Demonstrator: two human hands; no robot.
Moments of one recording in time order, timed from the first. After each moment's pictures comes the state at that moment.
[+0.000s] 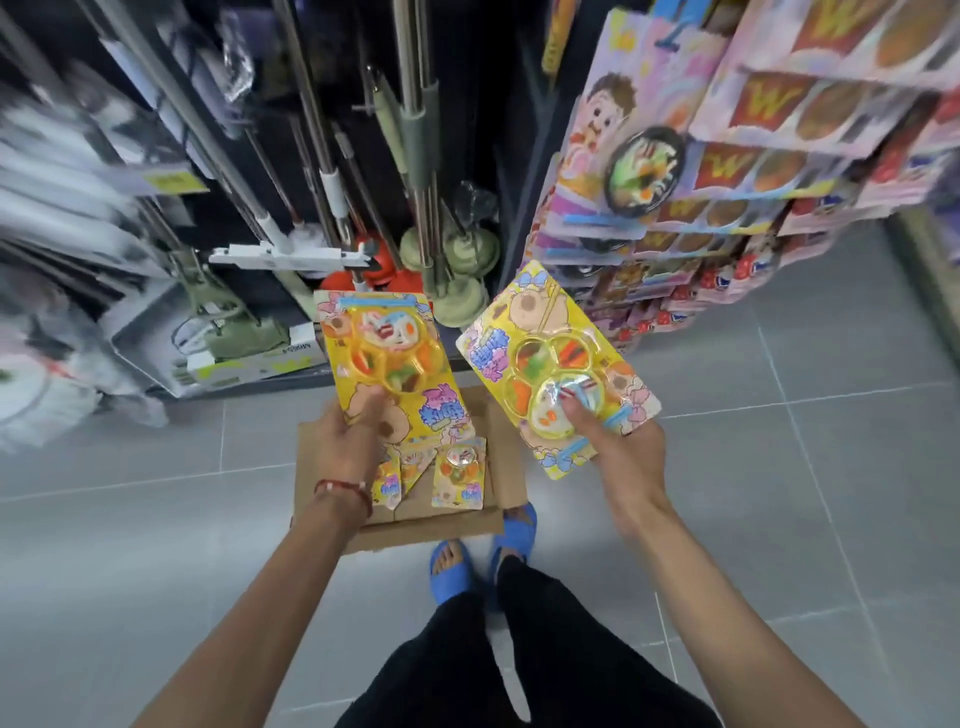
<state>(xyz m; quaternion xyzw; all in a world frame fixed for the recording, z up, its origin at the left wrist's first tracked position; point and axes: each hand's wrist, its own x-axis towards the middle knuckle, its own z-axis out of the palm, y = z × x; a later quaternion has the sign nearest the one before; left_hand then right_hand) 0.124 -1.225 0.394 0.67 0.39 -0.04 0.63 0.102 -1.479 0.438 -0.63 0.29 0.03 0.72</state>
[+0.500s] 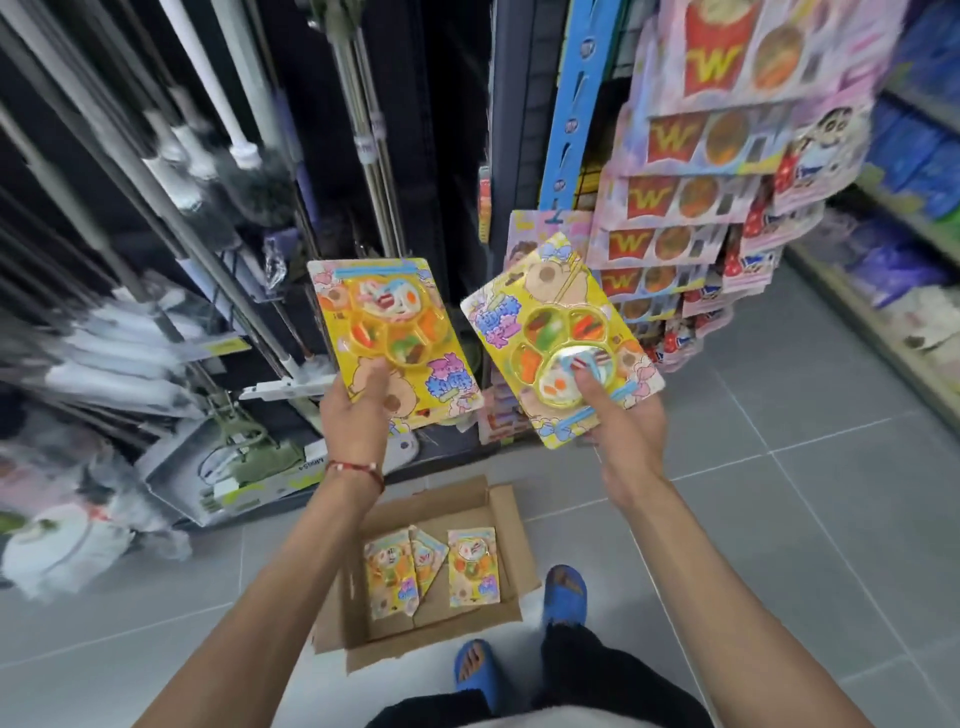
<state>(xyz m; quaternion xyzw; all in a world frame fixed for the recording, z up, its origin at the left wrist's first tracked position) 0.183 -1.253 0.555 0.68 0.25 0.05 0.69 0.140 -1.496 0.543 -0.54 0.25 -0.12 0.80</state>
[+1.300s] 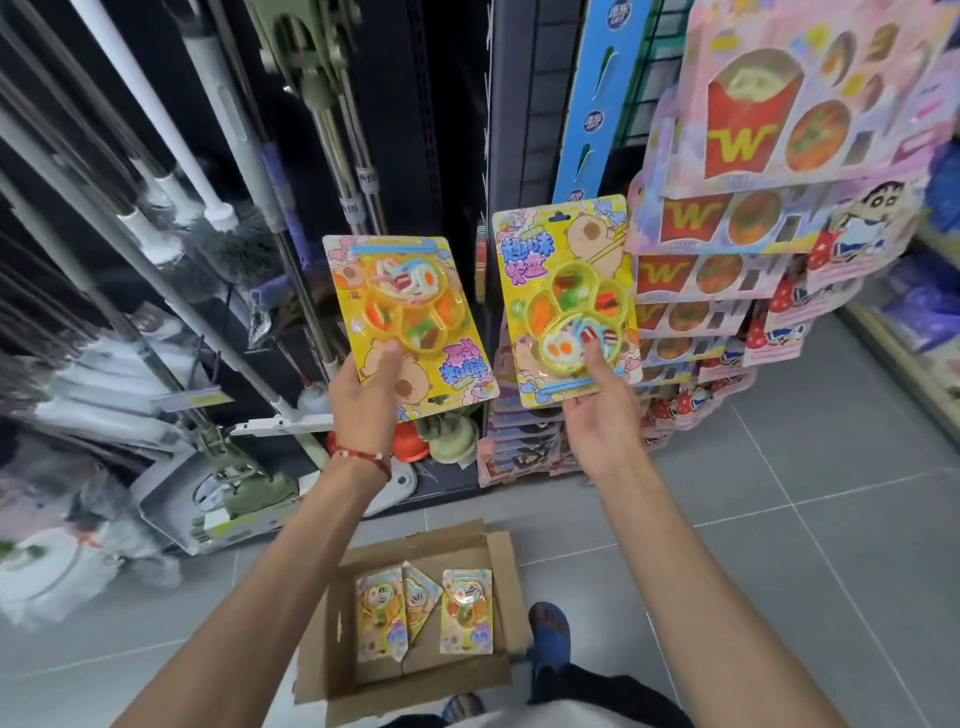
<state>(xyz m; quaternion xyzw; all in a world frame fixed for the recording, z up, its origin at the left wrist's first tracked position) 0.285 -1.302 0.591 0.70 0.18 0.09 0.69 0.282 -1.524 0.565 -0.30 0.28 -0.04 0.91</state>
